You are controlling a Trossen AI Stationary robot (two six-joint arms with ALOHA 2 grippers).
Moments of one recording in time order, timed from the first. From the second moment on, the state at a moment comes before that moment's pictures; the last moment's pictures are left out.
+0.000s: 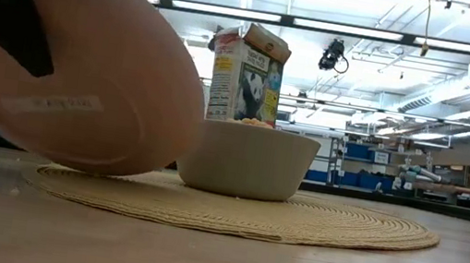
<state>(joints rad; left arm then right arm) -0.77 2.01 1.53 -1.03 -0.60 -0.57 0.11 1.28 1.72 -1.08 -0.05 0.19</state>
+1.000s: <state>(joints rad) -0.51 1.84 1.41 -0.95 -0.24 -0.65 0.18 1.32 1.72 -1.09 -0.07 0.25</state>
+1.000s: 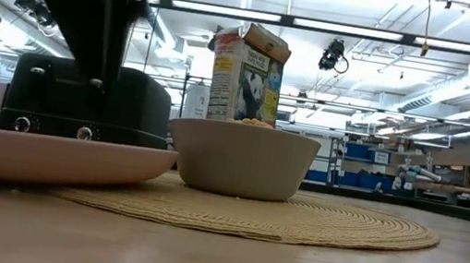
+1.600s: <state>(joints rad) -0.26 1.49 1.40 -1.05 -0.31 -0.74 0.26 1.31 1.72 -1.14 -0.03 0.32</state>
